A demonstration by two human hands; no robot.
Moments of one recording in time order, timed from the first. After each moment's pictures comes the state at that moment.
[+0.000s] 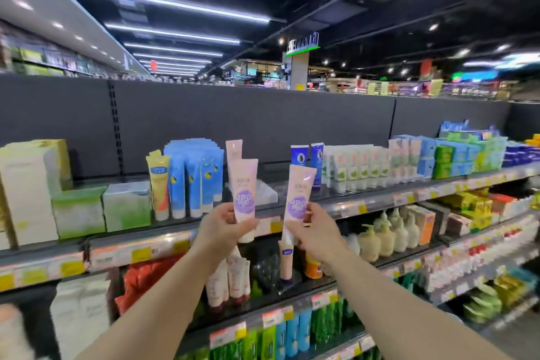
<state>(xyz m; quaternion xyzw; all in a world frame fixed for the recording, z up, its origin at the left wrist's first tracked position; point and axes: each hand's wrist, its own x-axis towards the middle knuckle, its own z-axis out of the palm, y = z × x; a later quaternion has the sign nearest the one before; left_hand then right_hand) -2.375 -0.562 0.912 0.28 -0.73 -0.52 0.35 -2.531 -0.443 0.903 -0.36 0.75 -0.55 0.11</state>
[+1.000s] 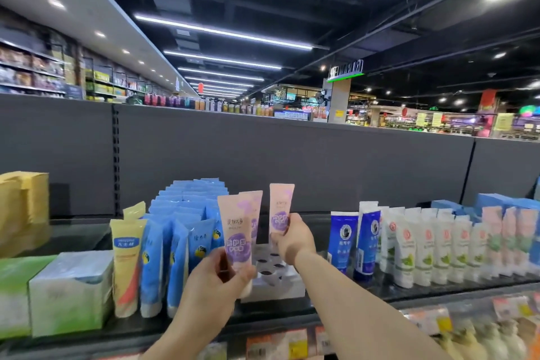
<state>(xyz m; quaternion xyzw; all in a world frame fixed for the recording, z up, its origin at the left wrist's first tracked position) -2.452 -0.661 0.935 0.36 -0.70 -0.46 0.41 -2.652 -0.689 0.945 -0.41 0.78 -0.45 0.11</state>
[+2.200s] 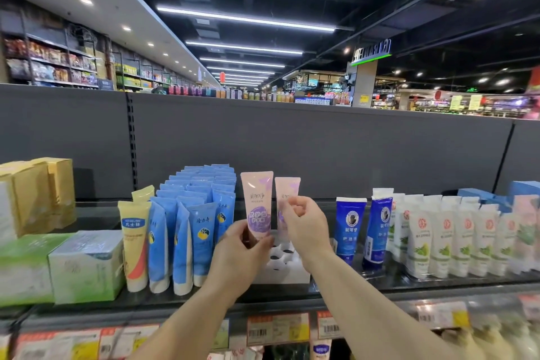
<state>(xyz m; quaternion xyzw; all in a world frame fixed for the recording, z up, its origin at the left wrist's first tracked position) -2.498 -0.673 0.931 0.37 -0.71 -0.42 0.43 -2.630 -0.648 0.956 -0.41 0.63 -0.64 0.17</state>
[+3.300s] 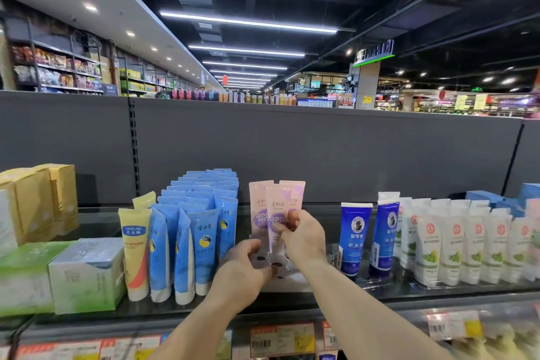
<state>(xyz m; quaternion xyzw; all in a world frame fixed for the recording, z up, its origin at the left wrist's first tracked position) -2.498 -0.688 0.911 0.44 -0.76 -0.37 0.32 -2.638 -0.671 0.932 -0.45 0.70 -0.55 0.10</state>
